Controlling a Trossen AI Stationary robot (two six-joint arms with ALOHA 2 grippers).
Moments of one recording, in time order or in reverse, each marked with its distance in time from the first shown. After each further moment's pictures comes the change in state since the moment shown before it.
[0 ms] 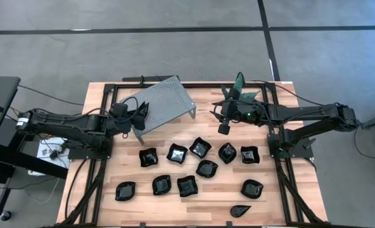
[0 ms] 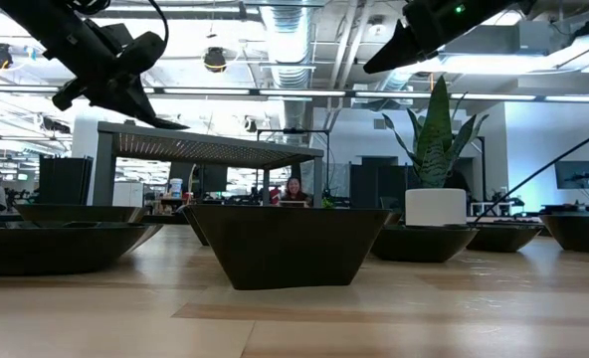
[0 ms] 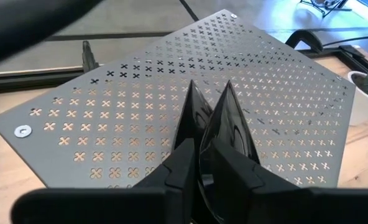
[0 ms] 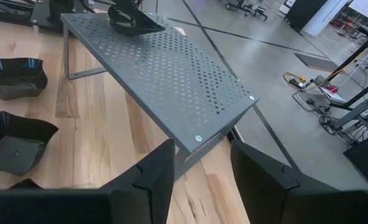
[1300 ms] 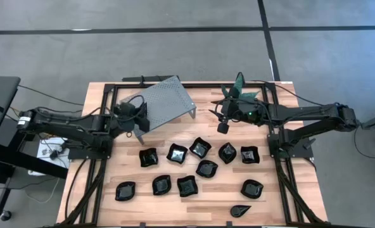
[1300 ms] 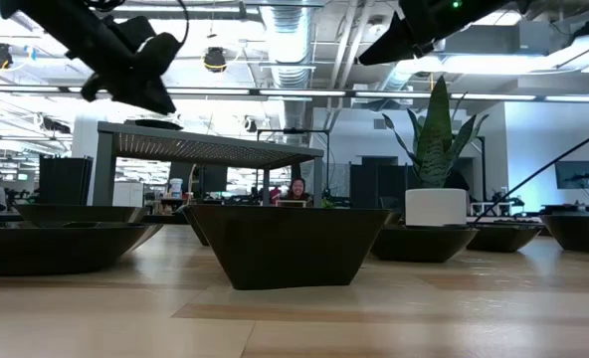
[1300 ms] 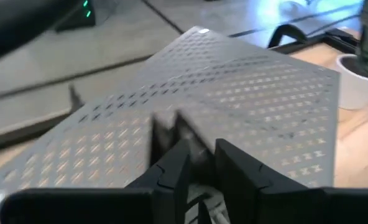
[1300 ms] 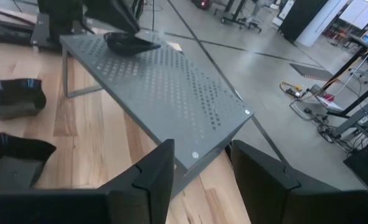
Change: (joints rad) left arm 0.007 0.084 0.001 0.211 -0.020 0.329; right arm 0.000 0.000 -0.001 0.065 0.000 0.000
